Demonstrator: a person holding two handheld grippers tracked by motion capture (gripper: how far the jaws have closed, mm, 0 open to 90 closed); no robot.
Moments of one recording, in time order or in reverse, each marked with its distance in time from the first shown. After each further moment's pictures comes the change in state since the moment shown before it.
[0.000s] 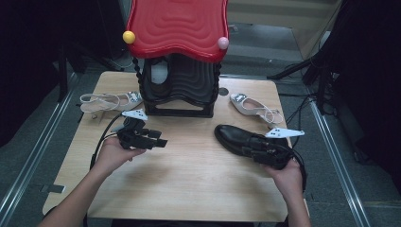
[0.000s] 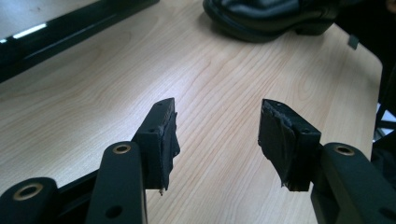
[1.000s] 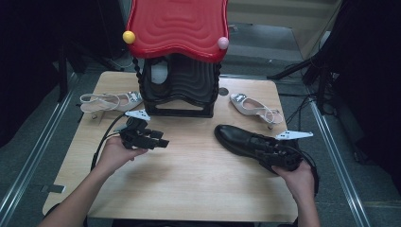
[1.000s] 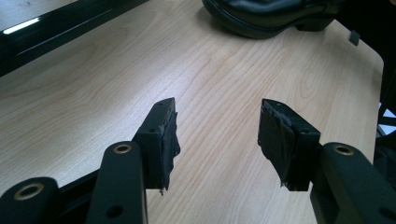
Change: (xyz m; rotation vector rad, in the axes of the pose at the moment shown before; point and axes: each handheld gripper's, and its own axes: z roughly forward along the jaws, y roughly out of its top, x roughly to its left) left arm 0.004 0.000 0.005 0.002 -0.016 0.000; right arm -0.026 -0.014 -0.006 0.109 -0.089 0.034
